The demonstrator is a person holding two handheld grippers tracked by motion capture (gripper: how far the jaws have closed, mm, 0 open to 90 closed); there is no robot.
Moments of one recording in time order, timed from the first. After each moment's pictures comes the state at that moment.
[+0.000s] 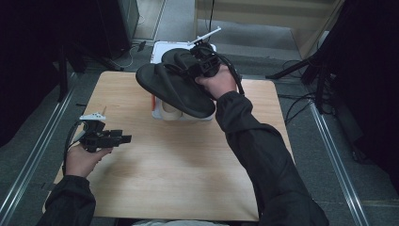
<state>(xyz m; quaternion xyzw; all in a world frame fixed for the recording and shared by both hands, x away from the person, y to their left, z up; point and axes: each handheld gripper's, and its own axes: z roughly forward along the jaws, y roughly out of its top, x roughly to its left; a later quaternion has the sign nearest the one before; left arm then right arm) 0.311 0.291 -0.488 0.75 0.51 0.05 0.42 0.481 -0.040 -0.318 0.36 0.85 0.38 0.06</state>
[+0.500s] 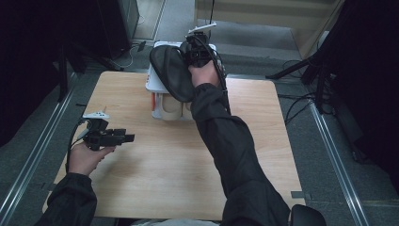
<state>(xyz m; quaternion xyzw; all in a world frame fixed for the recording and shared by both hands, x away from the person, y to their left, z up) 0.319 0.284 -0.488 0.76 0.50 0.04 0.43 0.522 -0.012 -0.329 0.55 0.75 0.35 0.15</state>
